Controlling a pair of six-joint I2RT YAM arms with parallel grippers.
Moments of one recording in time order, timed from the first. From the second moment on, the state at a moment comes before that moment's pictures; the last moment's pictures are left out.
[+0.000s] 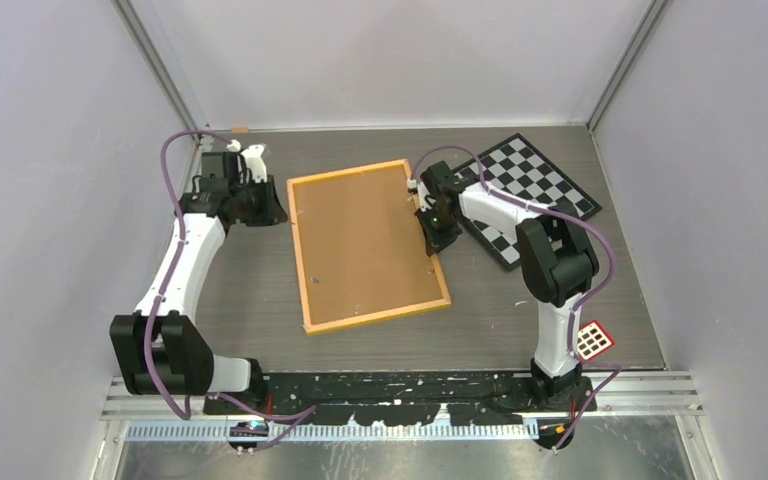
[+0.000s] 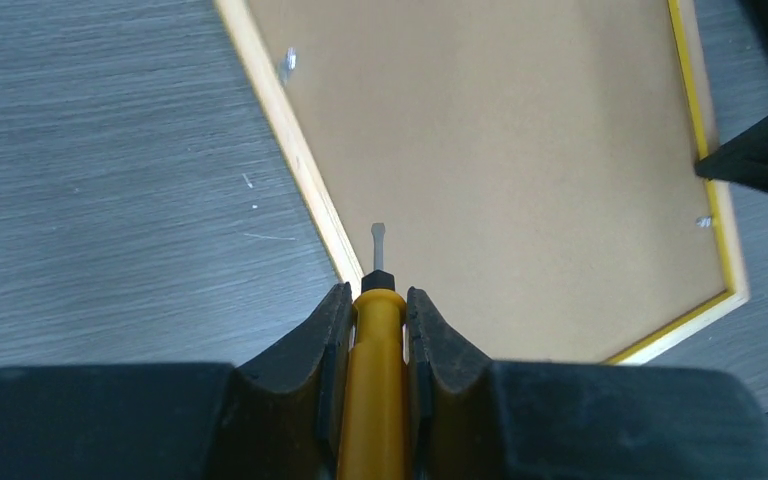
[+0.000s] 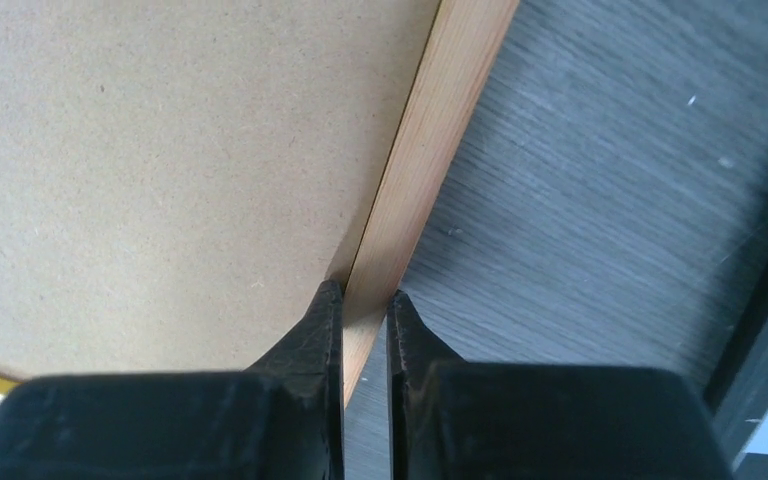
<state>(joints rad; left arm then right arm) -0.01 1.35 1.18 -0.65 0.32 -0.07 0.50 1.98 1.42 -0.69 -0.12 0.07</state>
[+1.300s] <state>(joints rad) -0.05 1.59 1.19 -0.73 0.19 0.39 0.49 2.09 1.59 -0.82 -0.12 -0.07</state>
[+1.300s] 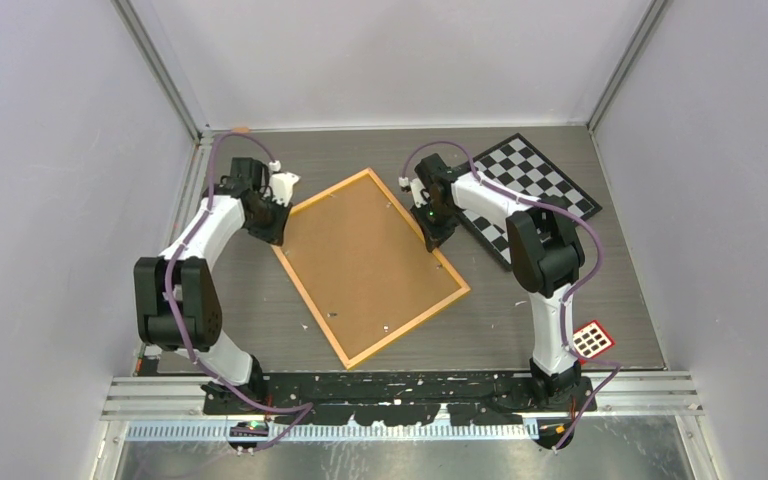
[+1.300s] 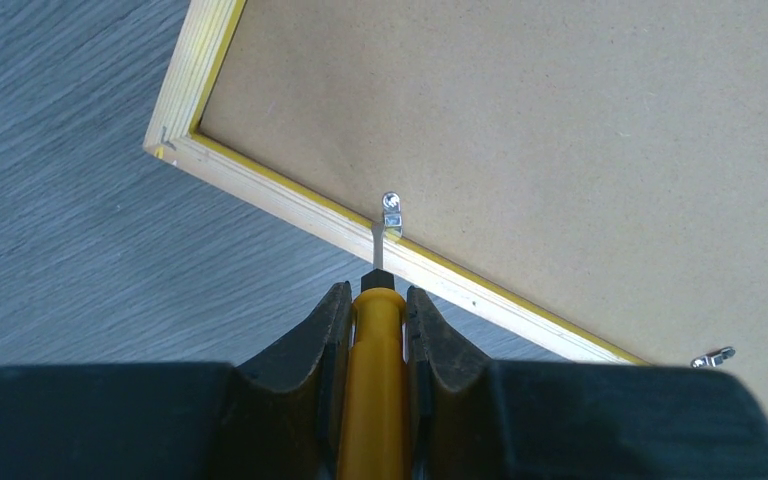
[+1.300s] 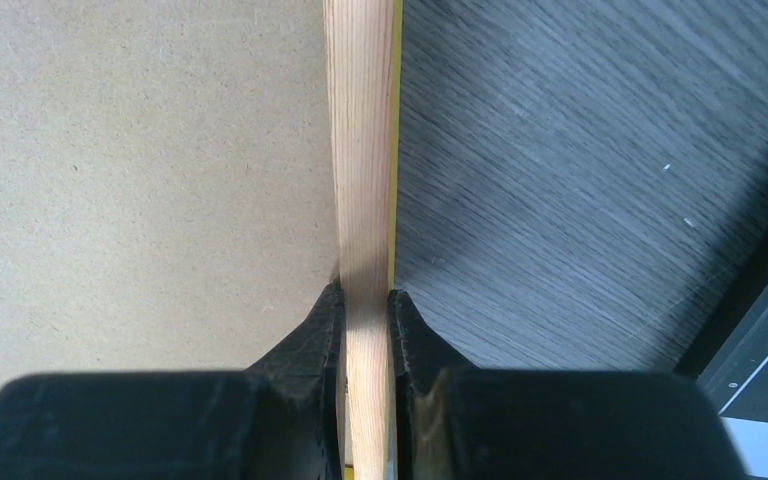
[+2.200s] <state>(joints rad) -0.09 1.57 1.14 -0.71 0.25 0.35 0.49 2.09 1.59 -0.82 -0.12 -0.02</state>
